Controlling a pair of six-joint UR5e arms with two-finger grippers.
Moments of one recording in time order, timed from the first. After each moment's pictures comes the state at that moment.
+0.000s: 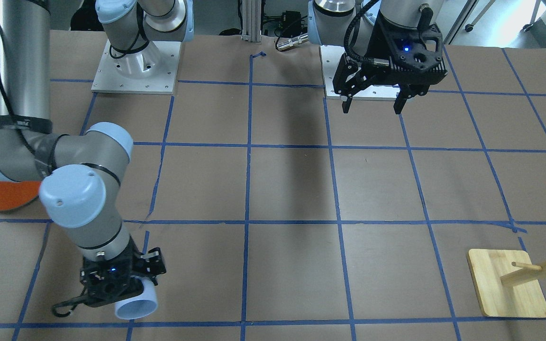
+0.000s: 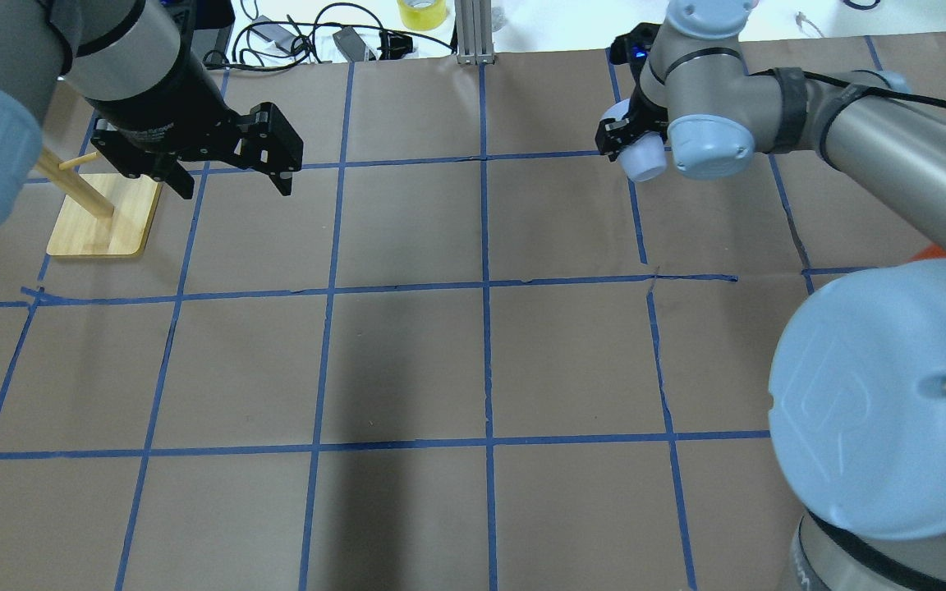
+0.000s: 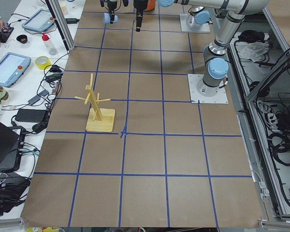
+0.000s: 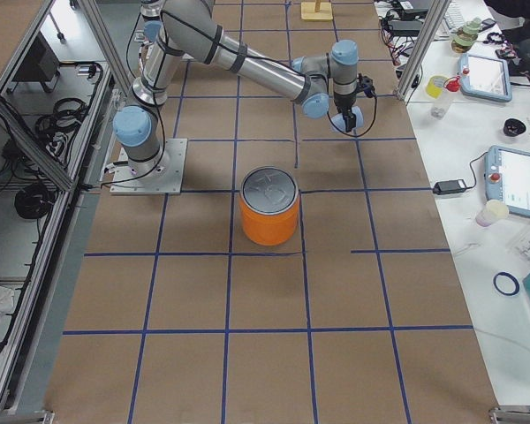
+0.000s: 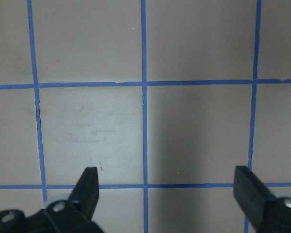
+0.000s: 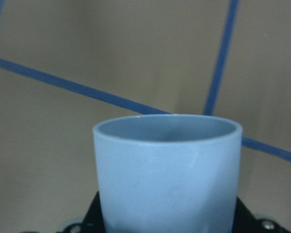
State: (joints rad) left arm -1.64 -1.51 -1.57 -1.52 1.59 -0.07; right arm 1.62 -1.00 1.51 -2.33 -1.55 -0.31
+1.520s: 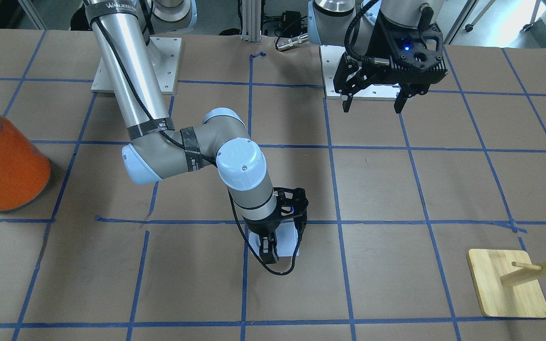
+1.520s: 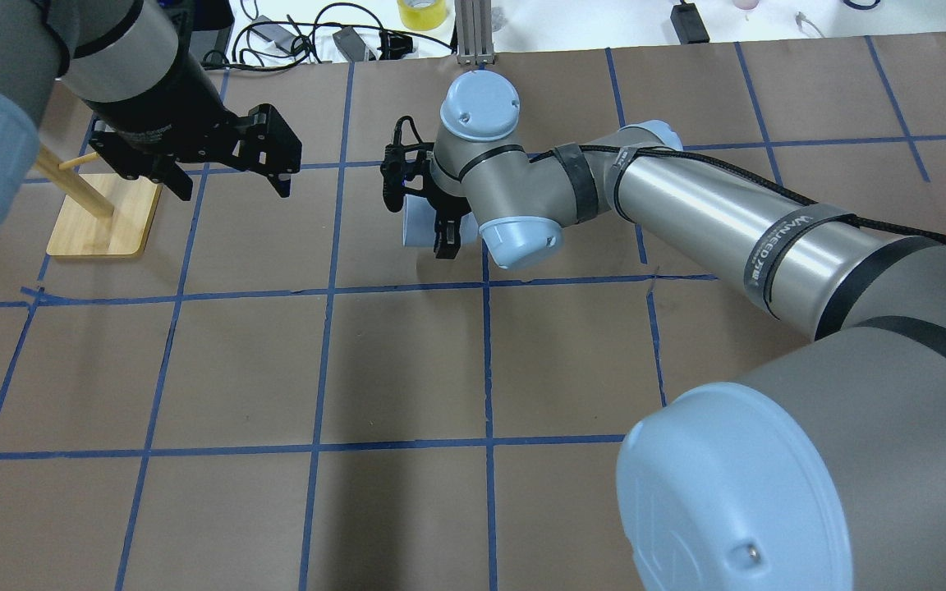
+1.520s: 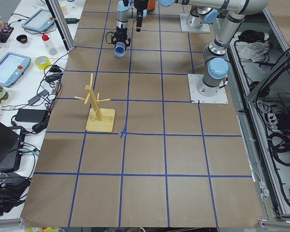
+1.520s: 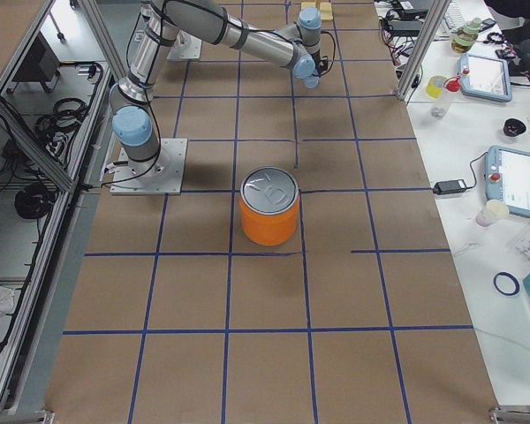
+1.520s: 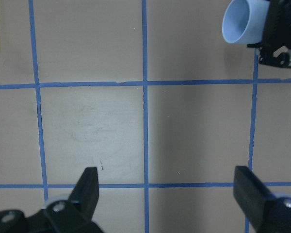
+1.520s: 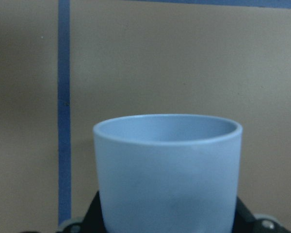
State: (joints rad) left arm -1.63 -1.51 -1.57 -1.52 1.59 -0.06; right arm 1.95 -0.92 1.51 -2.38 -1.41 -1.17
